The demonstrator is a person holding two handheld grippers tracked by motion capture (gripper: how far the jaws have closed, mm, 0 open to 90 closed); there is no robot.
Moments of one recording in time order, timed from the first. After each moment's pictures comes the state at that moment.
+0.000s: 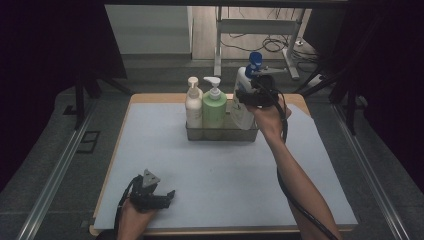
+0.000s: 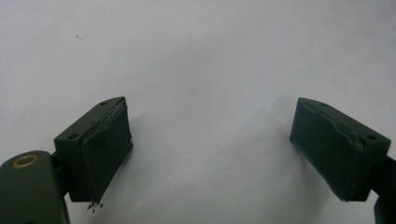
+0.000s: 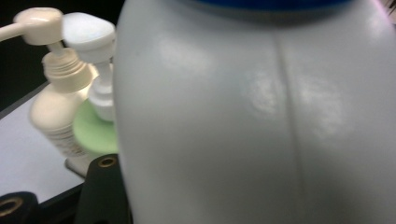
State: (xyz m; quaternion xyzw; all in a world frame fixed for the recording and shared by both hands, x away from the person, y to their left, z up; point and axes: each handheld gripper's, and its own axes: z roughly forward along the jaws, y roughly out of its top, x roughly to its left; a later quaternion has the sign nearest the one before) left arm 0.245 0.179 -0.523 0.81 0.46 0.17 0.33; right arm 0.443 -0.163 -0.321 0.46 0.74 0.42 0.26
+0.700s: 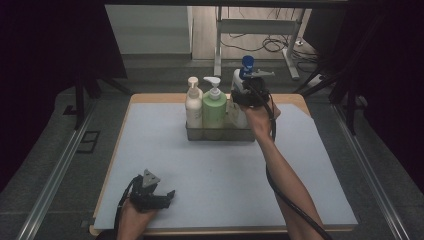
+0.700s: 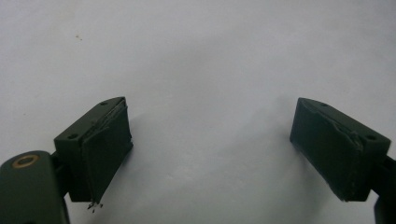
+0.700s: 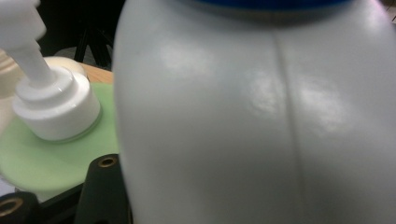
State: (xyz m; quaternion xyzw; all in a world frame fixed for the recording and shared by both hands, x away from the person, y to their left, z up) left arm 0.245 0.179 -0.523 0.81 0.46 0.17 0.33; right arm 0.472 -0.147 -0.353 0.48 0.73 0.40 0.28
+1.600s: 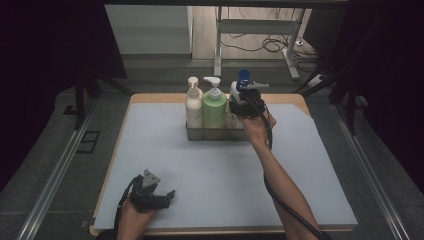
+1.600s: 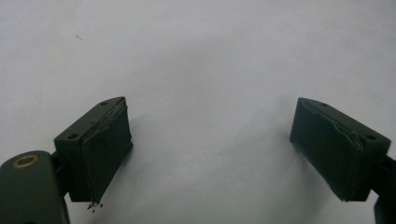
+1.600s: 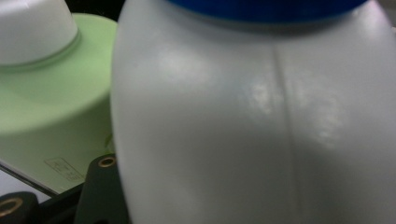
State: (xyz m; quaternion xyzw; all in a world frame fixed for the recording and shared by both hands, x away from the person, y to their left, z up) left arm 0.245 0.179 -0.523 0.81 0.46 0.17 0.33; right arm 0.471 -0.144 -0.393 0.48 0.74 0.39 0.26
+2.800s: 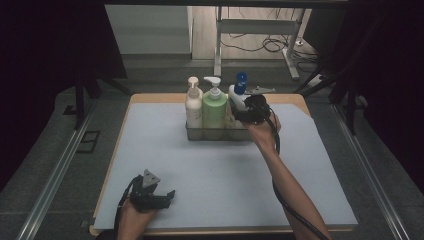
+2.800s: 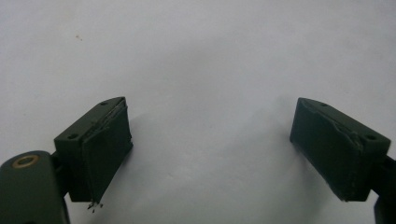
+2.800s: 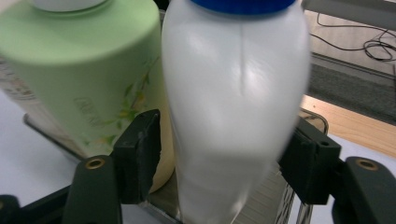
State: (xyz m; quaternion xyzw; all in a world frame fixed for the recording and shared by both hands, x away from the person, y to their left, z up) left arm 0.245 0.179 -0.523 0.81 0.46 0.17 0.33; right arm 0.454 -0.163 -0.395 0.44 0.77 0.40 0.24
